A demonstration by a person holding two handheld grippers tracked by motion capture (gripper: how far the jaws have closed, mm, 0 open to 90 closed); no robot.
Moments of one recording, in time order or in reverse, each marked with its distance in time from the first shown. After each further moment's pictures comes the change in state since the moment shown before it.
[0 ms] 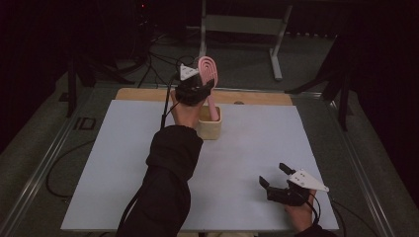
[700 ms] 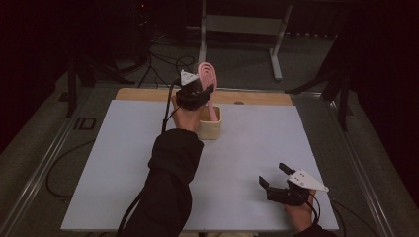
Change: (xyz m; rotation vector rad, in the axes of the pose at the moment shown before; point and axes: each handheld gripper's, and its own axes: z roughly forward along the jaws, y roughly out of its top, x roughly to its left) left arm 0.002 -0.017 0.007 0.023 0.009 -0.023; right arm 0.000 0.000 0.000 0.002 -0.002 -0.004
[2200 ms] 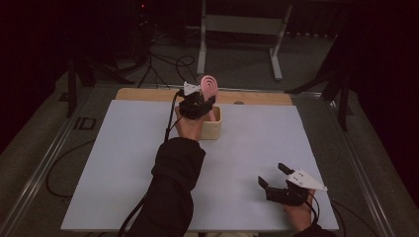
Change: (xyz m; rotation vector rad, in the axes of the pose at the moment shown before) left arm -0.001 -0.035 0.012 0.057 -0.015 -0.049; right arm 0.001 -0.001 0.002 0.007 0.006 -0.004
